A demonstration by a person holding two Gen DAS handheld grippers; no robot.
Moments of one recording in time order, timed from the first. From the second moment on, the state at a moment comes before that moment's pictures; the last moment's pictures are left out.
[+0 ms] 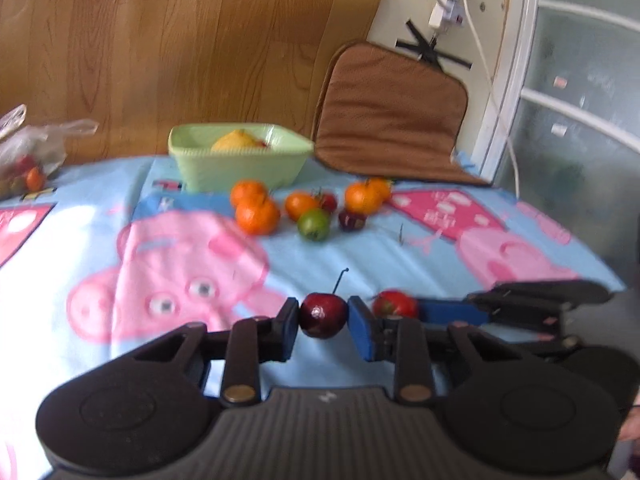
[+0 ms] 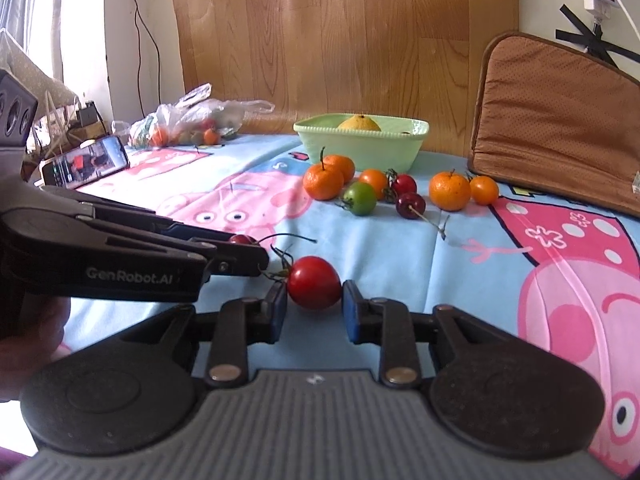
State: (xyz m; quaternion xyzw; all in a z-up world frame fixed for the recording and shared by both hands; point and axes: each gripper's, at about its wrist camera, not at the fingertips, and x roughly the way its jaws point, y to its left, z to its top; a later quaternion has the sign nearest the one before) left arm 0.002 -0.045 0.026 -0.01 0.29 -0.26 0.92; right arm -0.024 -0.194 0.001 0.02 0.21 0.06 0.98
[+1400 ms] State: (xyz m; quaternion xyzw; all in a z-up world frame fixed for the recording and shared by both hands) left arm 0.090 -0.038 0.050 -0.01 0.26 -0.18 0.95; right arm 0.023 -0.288 0.033 0.16 0.18 0.00 0.97
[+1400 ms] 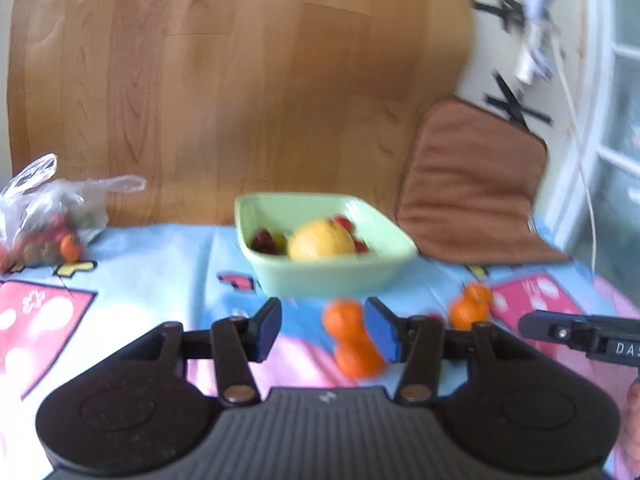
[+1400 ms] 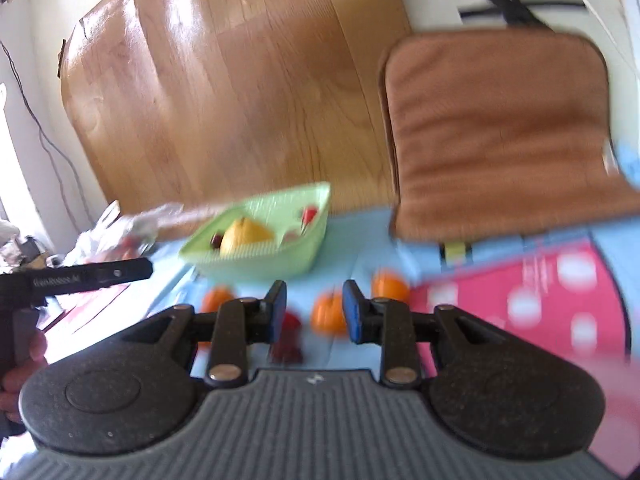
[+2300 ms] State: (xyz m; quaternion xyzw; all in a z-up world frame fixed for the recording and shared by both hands) left arm 0.084 -0.062 0.020 -0.02 0.32 -0.19 0.93; right arm 0.064 -0.208 0.012 -0.02 0.25 0.05 0.97
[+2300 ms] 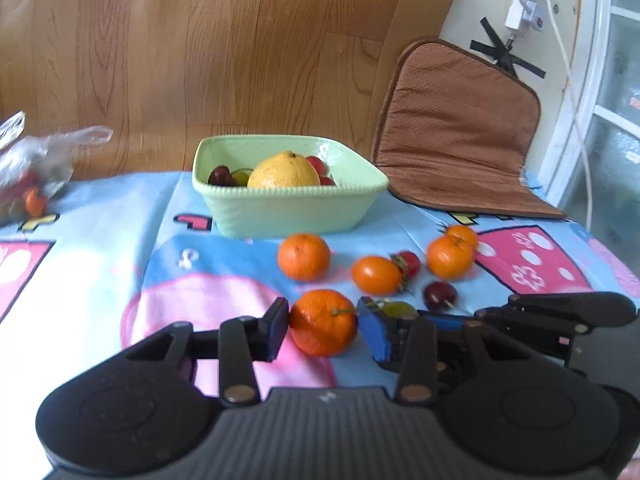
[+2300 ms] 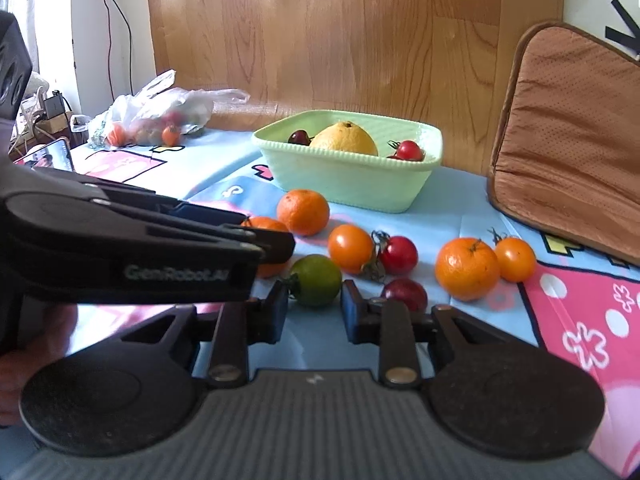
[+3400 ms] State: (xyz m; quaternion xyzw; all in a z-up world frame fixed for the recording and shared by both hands) left arm -0.013 -0.056 0.008 0.03 0.29 -0.20 0.94; right arm -0.037 -0.187 -0.009 0.00 0.22 0.05 0.97
